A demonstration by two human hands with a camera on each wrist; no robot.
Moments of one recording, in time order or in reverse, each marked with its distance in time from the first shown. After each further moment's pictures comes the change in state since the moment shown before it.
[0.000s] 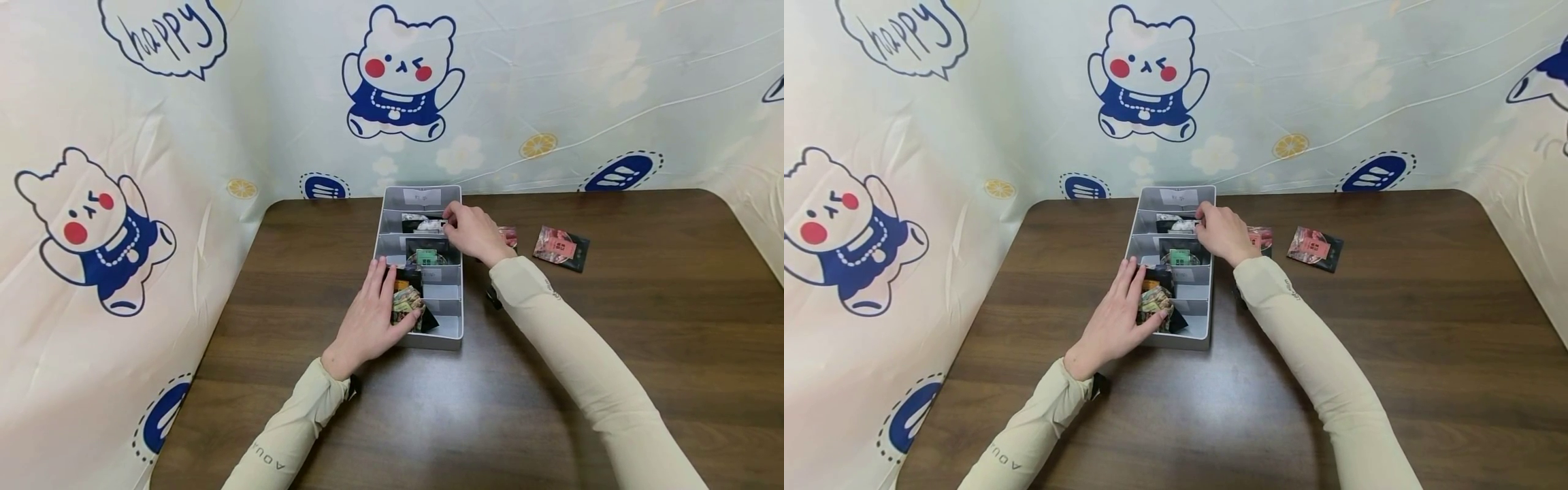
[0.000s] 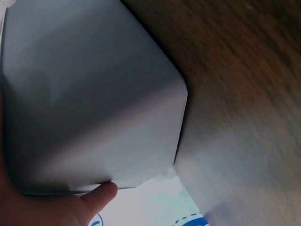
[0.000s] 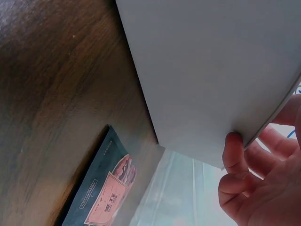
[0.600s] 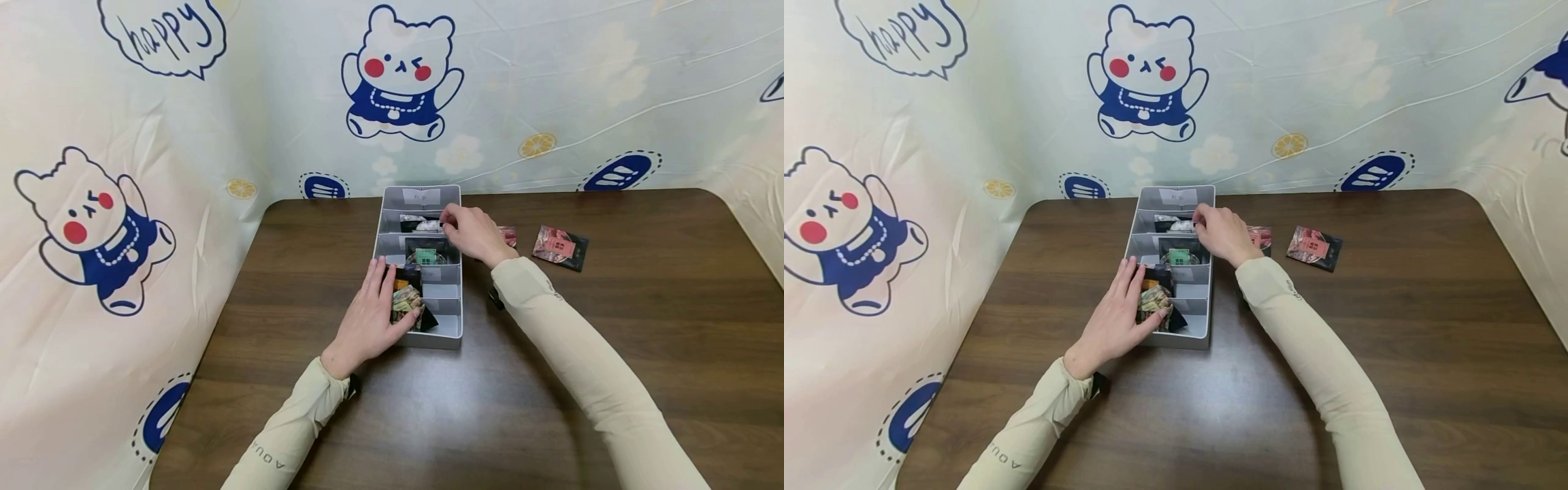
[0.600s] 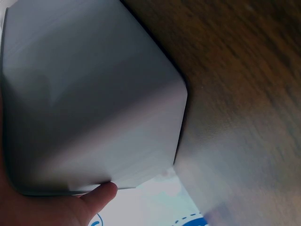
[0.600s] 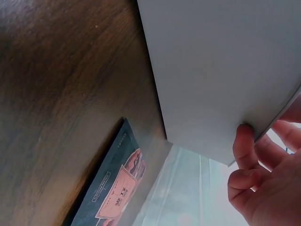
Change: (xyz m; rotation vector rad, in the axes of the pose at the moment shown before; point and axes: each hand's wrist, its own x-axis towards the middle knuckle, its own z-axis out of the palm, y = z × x) left_hand 0.000 0.000 0.000 -0.002 -0.010 -0.011; right_hand 0.002 0.007 0.002 -0.026 -0.003 -0.057
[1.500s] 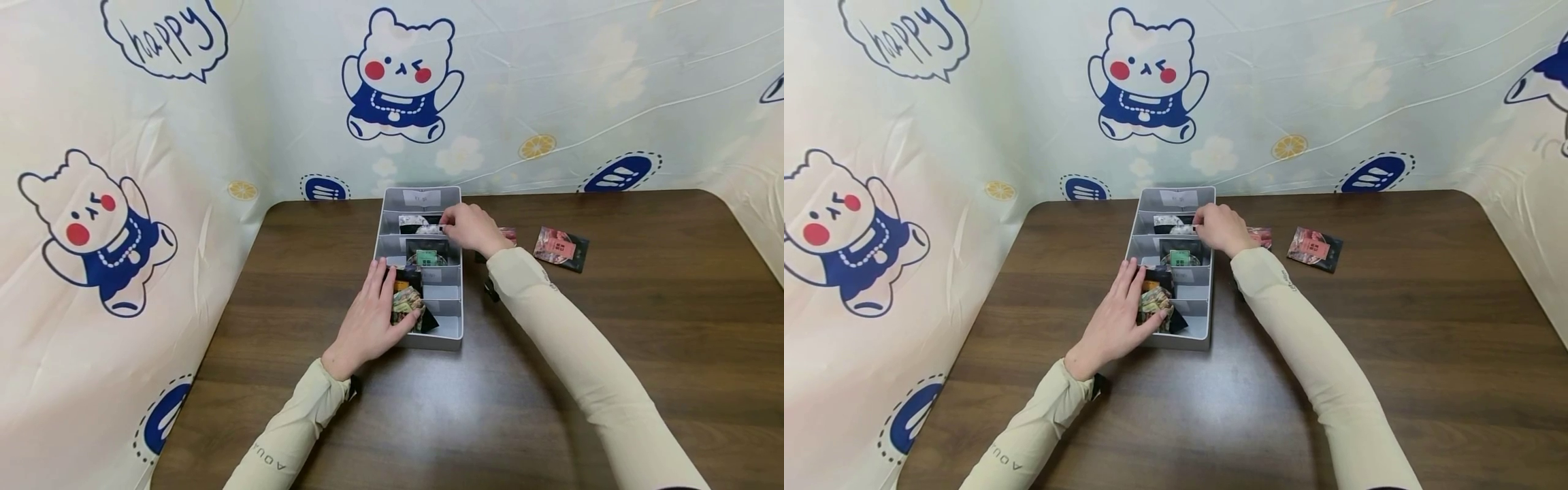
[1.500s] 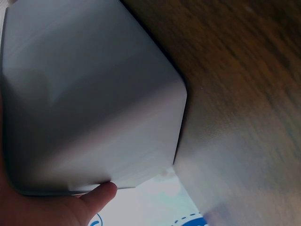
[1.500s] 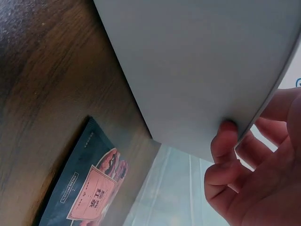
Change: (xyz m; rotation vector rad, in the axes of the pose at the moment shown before) left_hand 0.000 0.001 0.000 0.004 -0.005 -0.004; right_hand 0.011 -0.009 -0.010 -0.027 -0.124 0.069
